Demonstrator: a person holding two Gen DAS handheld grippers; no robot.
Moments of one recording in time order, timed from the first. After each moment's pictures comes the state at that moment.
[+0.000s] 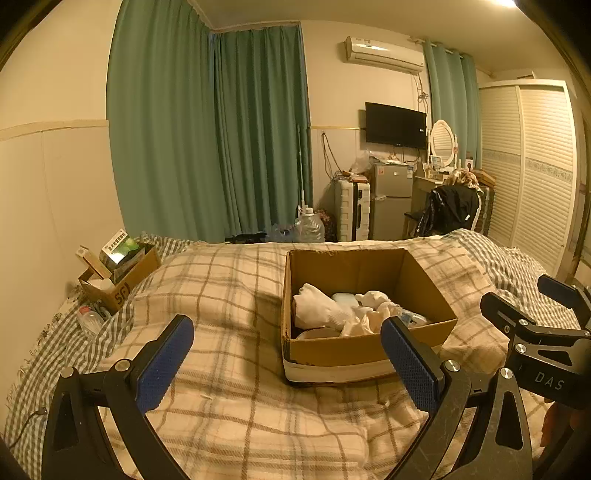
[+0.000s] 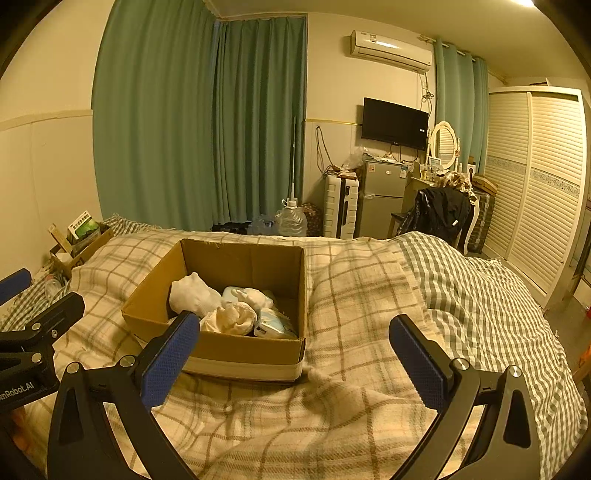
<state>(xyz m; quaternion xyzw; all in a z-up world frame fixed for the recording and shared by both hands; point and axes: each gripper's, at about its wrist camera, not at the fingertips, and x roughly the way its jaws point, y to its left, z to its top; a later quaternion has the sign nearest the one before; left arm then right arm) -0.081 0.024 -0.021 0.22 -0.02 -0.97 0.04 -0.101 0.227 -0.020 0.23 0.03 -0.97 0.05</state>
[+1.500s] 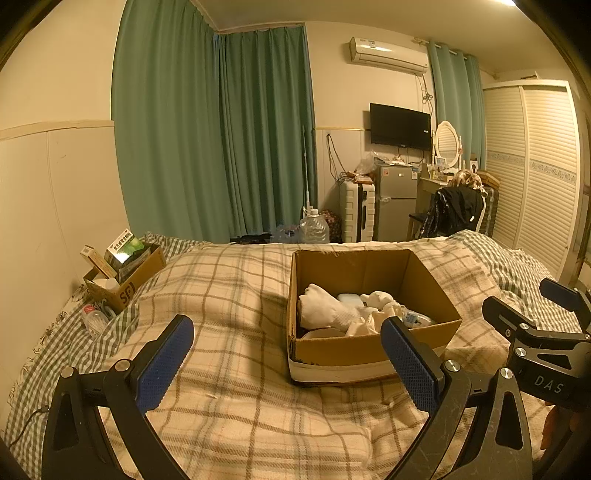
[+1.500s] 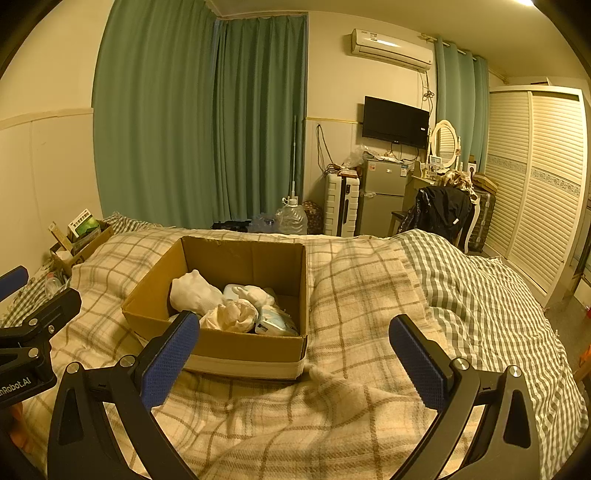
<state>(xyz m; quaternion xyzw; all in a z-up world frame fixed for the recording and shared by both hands) -0.079 0.022 -0.021 0.22 -0.02 -0.97 0.05 -0.102 0.227 -0.025 0.23 0.03 -0.97 0.05</state>
